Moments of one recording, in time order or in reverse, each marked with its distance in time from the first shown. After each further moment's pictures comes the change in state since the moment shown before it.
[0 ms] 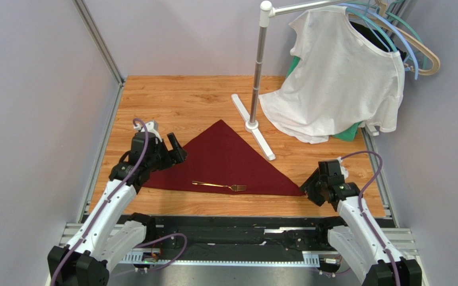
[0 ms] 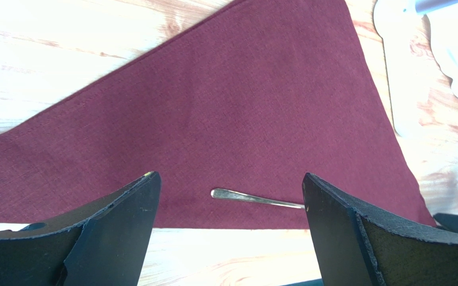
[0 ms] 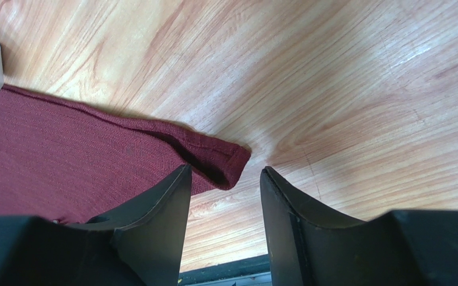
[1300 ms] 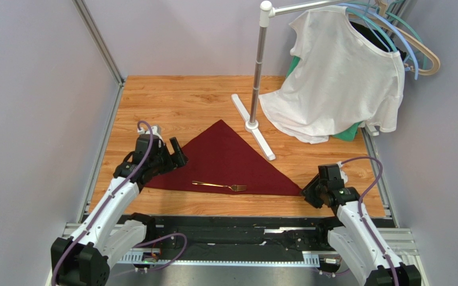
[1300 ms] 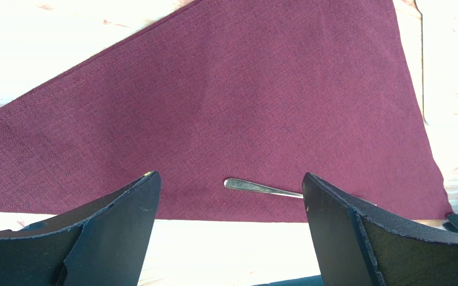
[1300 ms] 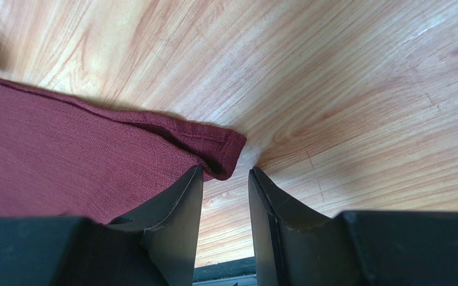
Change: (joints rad) left arm 0.000 0.046 -0.045 0.002 0.010 -0.005; right arm 0.003 -0.056 -0.056 0.004 -0.024 0.046
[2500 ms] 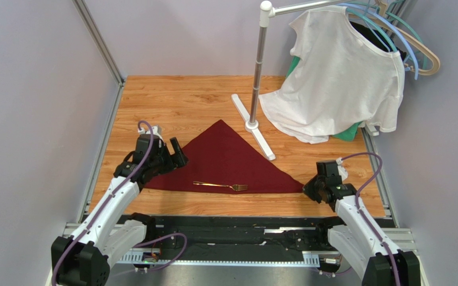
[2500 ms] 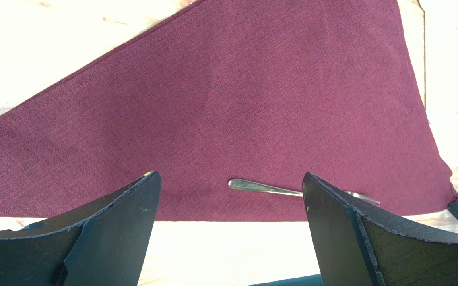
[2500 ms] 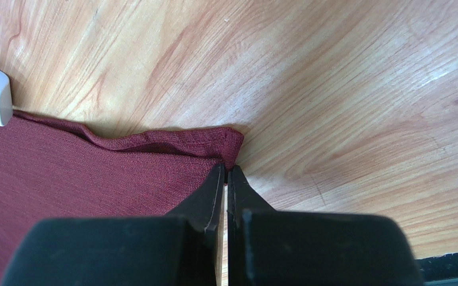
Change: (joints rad) left arm 0.000 0.007 0.000 -0.001 0.003 0.000; right arm 0.003 0.108 -0.001 0.129 0.063 0.013
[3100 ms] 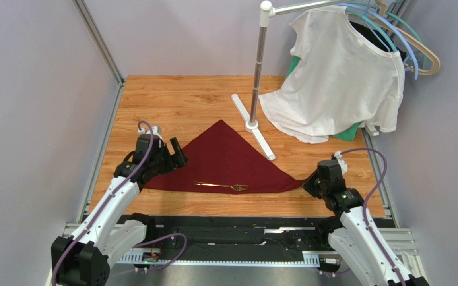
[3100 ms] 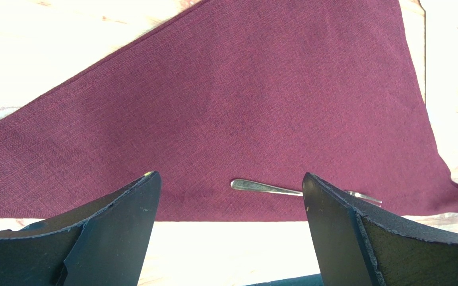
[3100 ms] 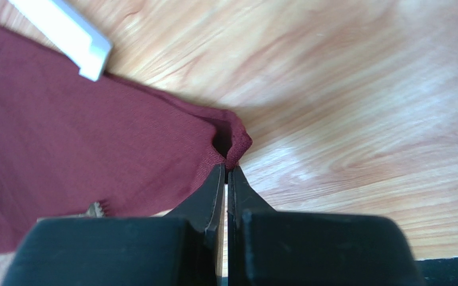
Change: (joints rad) left arm 0.000 0.000 0.000 -0.002 0.001 0.000; right arm 0.098 -0.203 0.050 -0.063 0.022 -0.070
